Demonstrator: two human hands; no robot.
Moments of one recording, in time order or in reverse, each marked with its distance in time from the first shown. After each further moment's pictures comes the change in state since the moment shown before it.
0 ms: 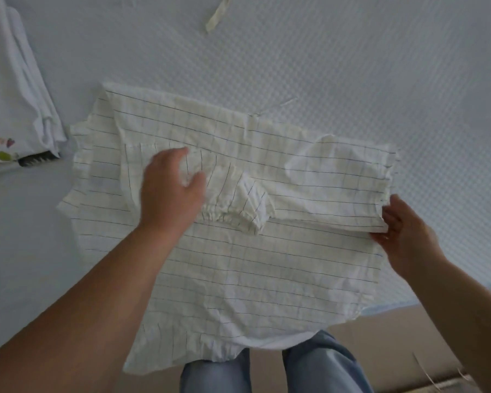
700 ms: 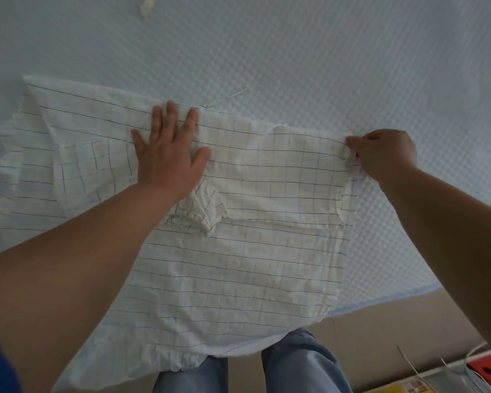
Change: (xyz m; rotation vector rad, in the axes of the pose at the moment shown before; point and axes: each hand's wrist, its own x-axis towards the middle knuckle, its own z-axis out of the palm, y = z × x) left_hand 0.049 0.034 0.084 0.465 -0.213 0.216; right_hand 0.072 -0.088 0.031 -1.003 0.172 -0.478
